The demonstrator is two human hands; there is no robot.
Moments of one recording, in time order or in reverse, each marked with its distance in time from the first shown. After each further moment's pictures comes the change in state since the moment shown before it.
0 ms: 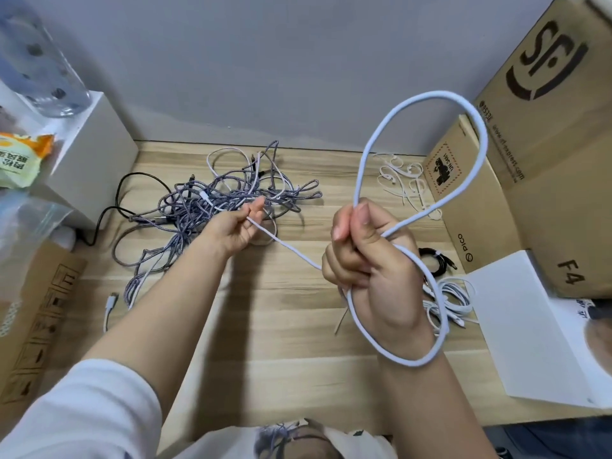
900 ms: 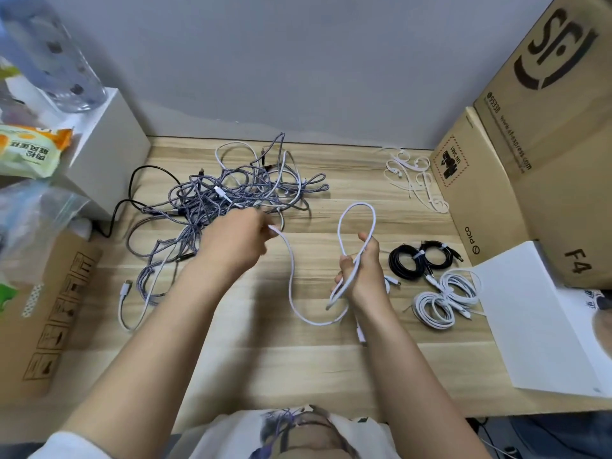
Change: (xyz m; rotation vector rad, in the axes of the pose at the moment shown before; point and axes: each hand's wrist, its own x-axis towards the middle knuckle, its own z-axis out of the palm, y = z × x) left_hand -0.104 -0.015 0.023 2.049 0.222 0.492; right_hand 0.002 0.090 -0.085 -0.799 0.578 0.410
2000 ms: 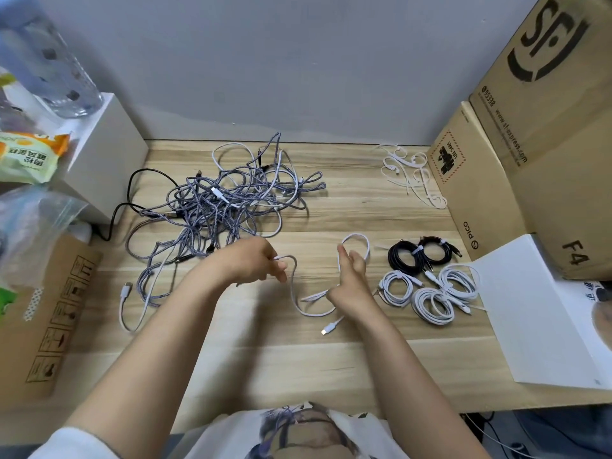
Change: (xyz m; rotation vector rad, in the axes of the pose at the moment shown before) left_hand 0.001 0.000 0.018 -0.179 -0.464 0.092; right_hand 0.005 0.028 -0.003 -0.461 -0.294 -0.017
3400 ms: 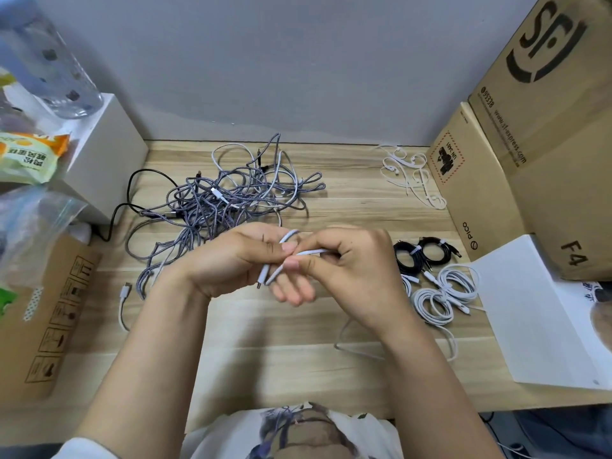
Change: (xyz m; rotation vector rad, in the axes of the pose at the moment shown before) left_hand -0.049 0.020 -0.012 -0.985 -0.328 0.436; right_hand -0.084 -0.098 -0.047 0.136 0.237 -0.662
